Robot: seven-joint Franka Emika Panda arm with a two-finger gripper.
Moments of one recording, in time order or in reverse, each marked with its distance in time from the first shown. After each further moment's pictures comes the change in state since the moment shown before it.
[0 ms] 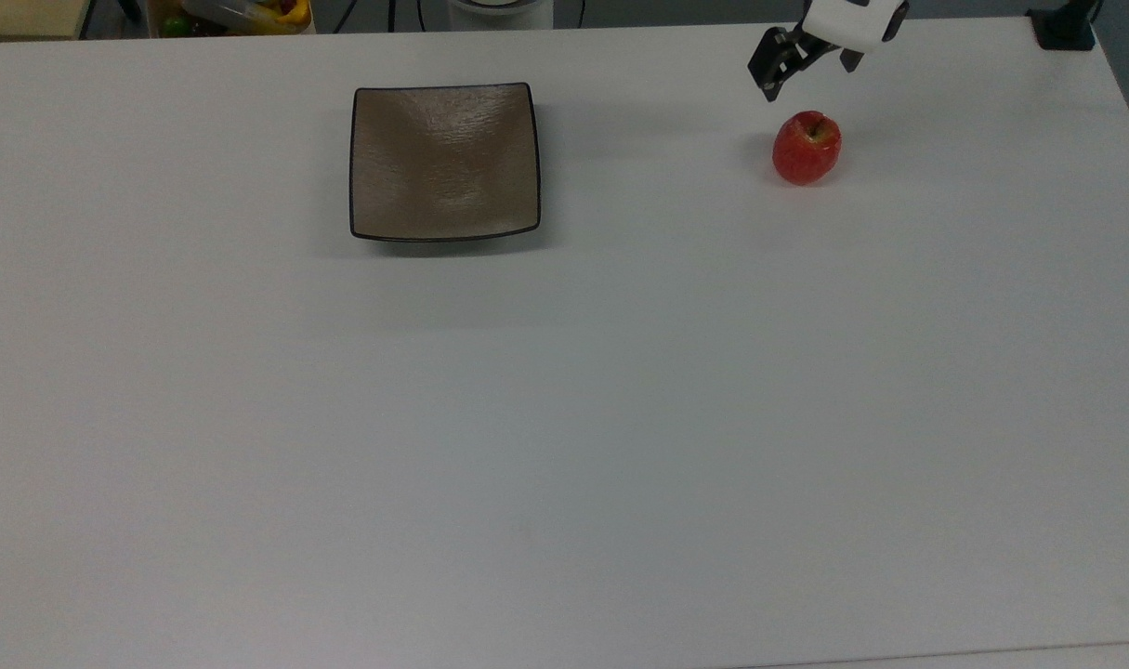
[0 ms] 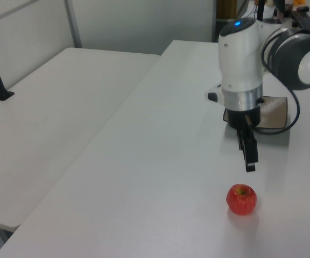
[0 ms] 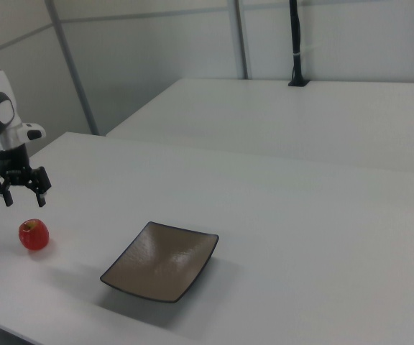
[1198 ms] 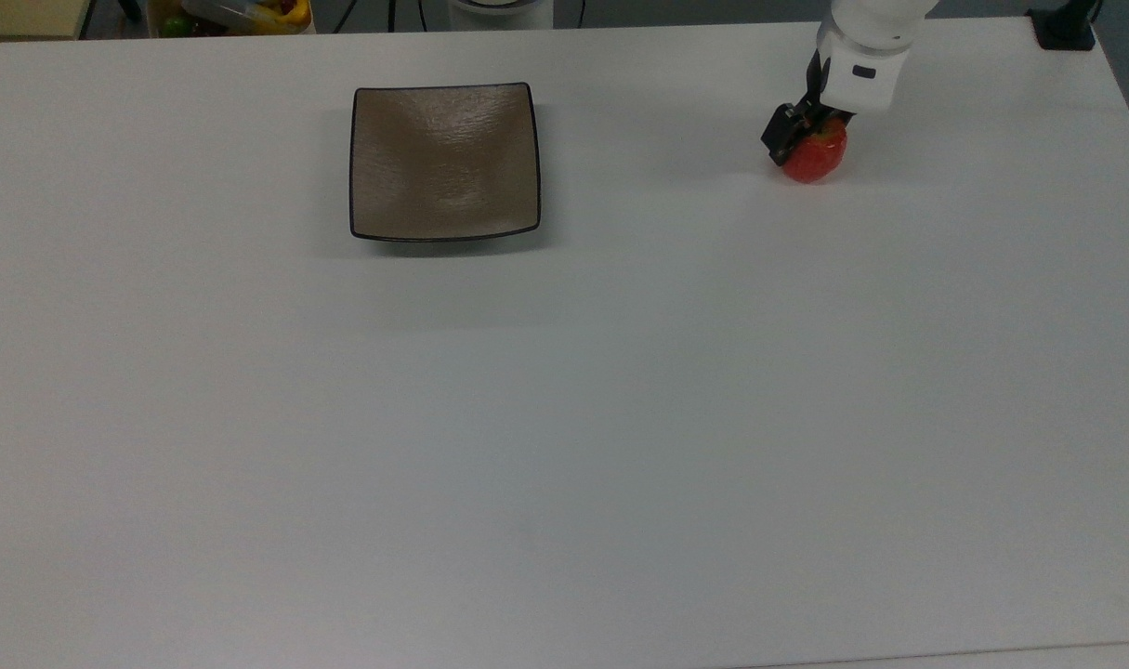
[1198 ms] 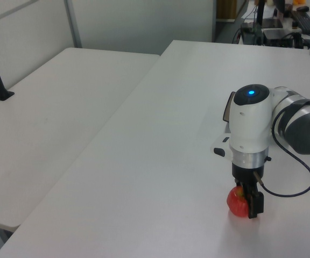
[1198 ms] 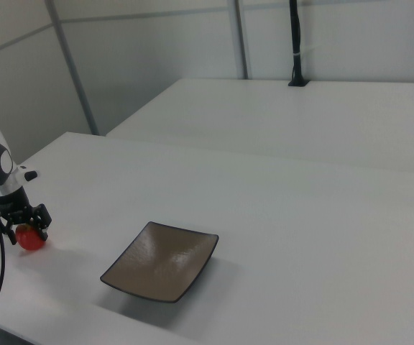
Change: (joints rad) arm -0.001 0.118 0.102 -0.176 -0.142 0.349 0.000
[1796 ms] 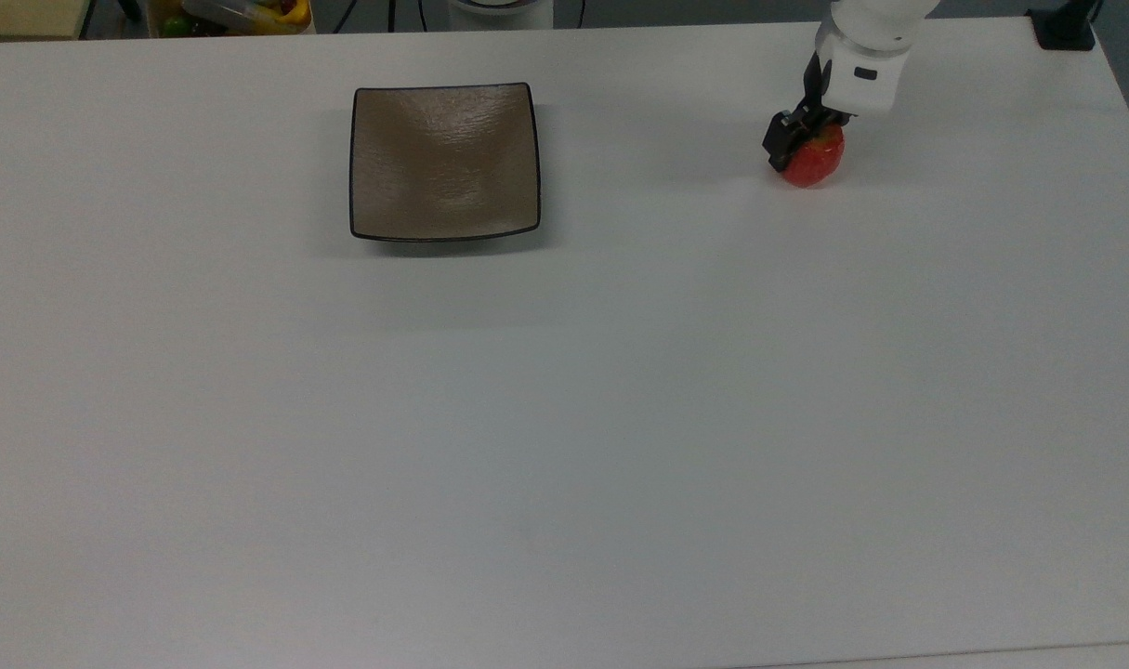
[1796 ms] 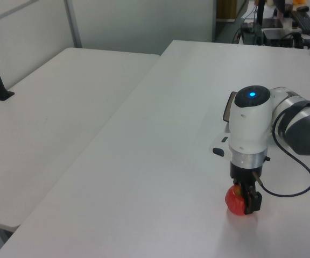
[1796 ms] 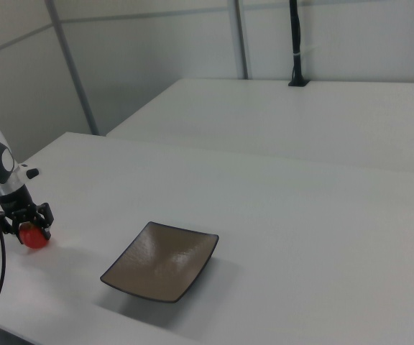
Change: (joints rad) arm -0.011 0.003 0.005 0.004 -0.059 0.002 0.000
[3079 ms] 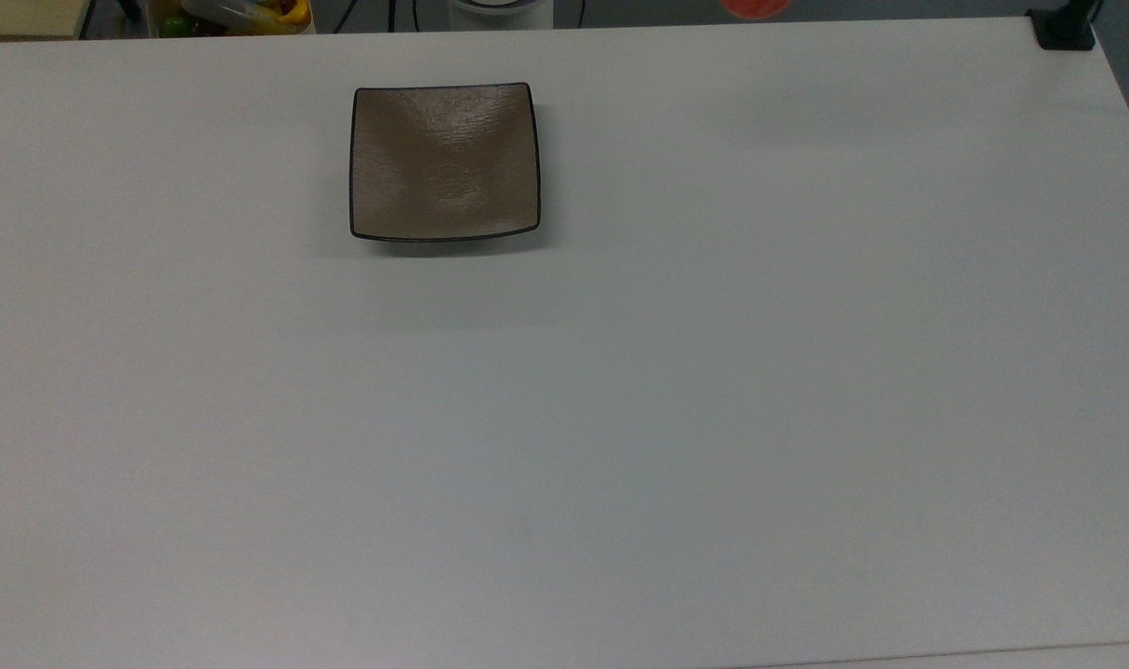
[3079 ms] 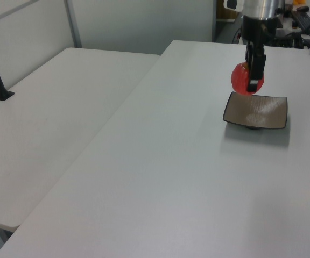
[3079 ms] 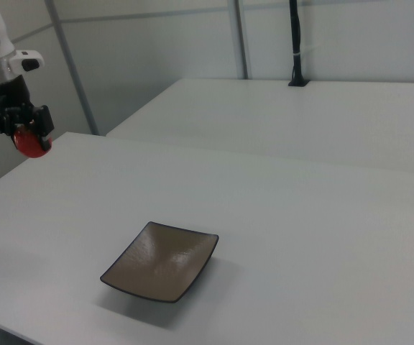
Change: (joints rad) arm -0.203 -0.391 -0.065 0.248 0.177 -0.530 -0.025
